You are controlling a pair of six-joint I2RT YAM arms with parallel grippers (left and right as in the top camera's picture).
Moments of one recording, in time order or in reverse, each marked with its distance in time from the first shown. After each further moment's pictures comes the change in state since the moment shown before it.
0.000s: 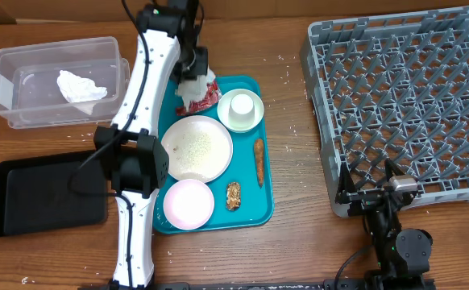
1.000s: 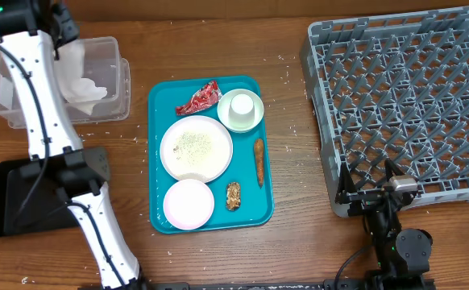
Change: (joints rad) left arm 0.472 -0.009 0.354 -0.037 -0.169 -0.076; right arm 0.000 0.000 0.000 0.000 0.000 0.000
